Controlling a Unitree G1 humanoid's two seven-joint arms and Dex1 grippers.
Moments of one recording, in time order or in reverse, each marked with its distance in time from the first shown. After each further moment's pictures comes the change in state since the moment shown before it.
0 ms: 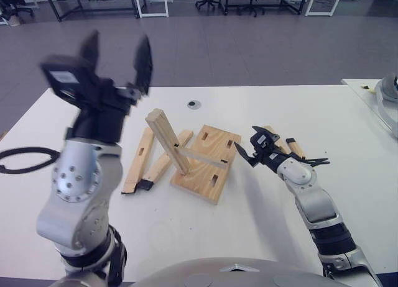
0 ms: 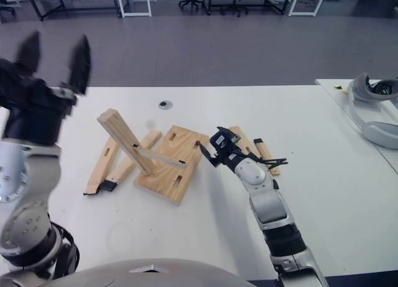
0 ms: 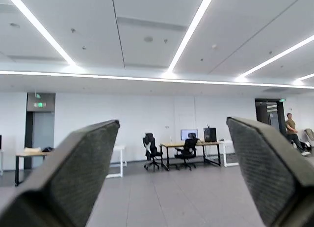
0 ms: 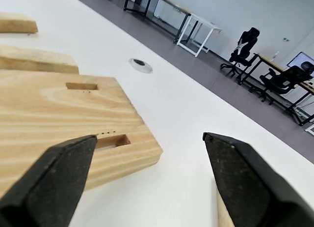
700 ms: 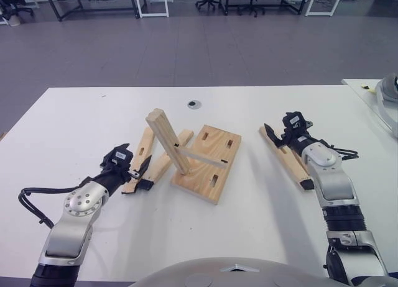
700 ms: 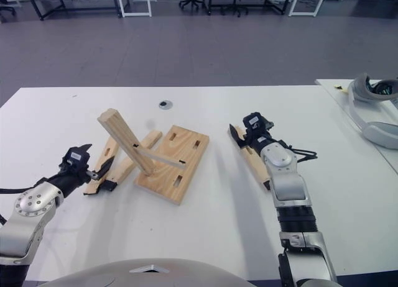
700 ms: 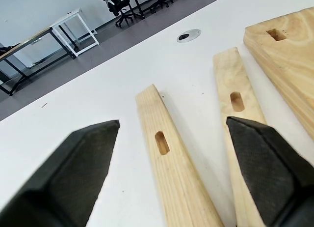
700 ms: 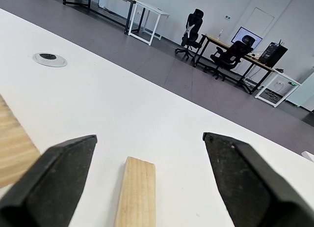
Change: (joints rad) left arm 0.663 0.215 -0.271 0.608 0.506 -0.420 -0.516; right arm -0.130 -0.023 -0.244 0.224 0.065 -0.029 -0.065
